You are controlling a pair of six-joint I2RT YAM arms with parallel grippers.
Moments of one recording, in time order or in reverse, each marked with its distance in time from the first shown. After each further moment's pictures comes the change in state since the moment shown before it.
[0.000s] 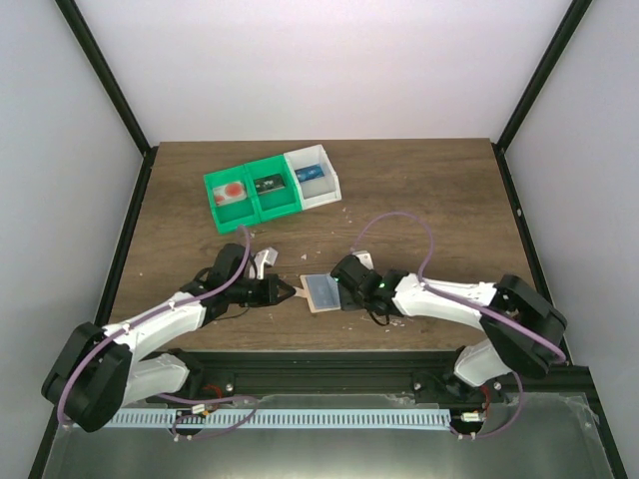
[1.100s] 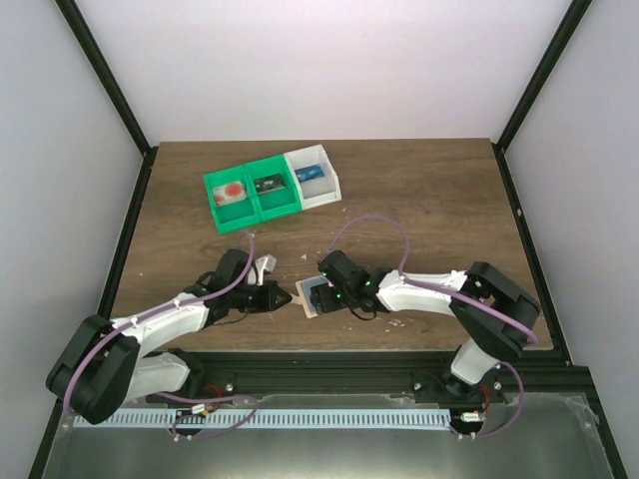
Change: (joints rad) left arm 0.000 0.044 -0.039 0.003 -0.040 0.023; right arm 0.004 0.129 0.042 0.204 -0.273 -0.106
